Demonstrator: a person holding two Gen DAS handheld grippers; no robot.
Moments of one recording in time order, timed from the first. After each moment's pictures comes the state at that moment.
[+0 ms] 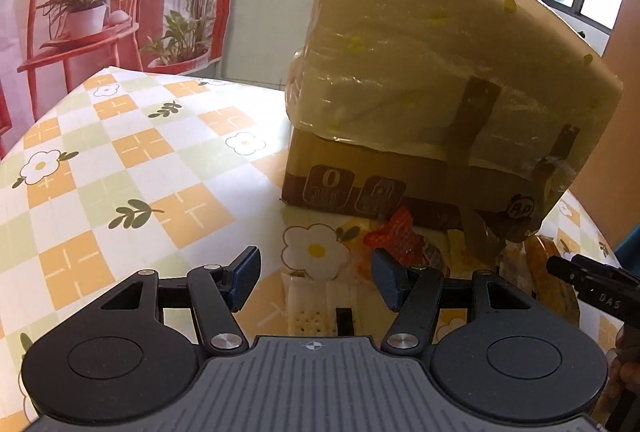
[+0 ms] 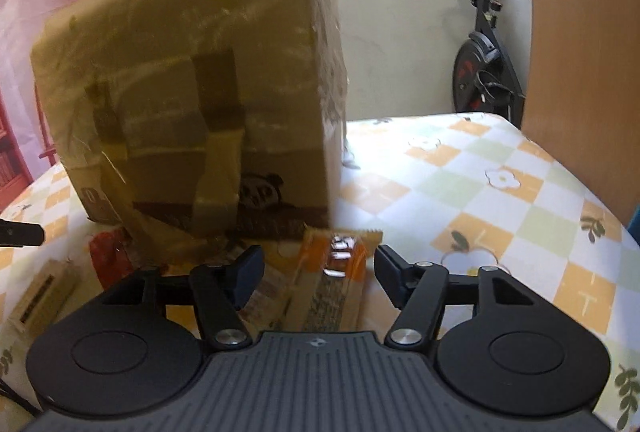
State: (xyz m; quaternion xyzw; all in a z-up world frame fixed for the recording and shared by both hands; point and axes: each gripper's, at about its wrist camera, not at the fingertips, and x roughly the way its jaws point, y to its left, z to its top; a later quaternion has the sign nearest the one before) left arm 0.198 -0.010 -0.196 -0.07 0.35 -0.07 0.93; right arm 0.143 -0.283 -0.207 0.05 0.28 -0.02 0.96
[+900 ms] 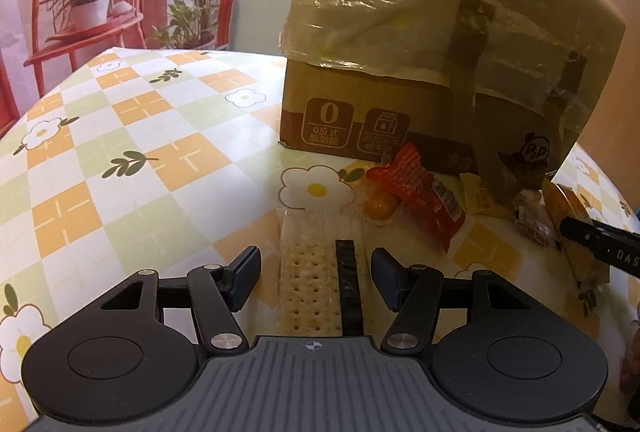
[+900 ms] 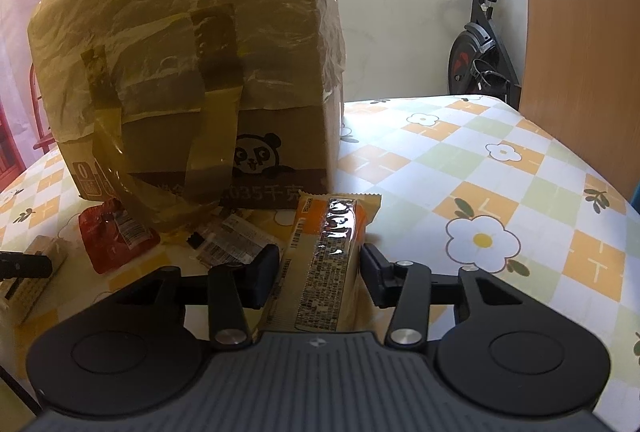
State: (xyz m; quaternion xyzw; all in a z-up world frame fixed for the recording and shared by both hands) left arm 0.169 -0.036 -0.230 -0.04 0.37 -0.05 0.93; right arm 0.143 -0.283 -0.225 0.05 0.29 -0.02 0.96
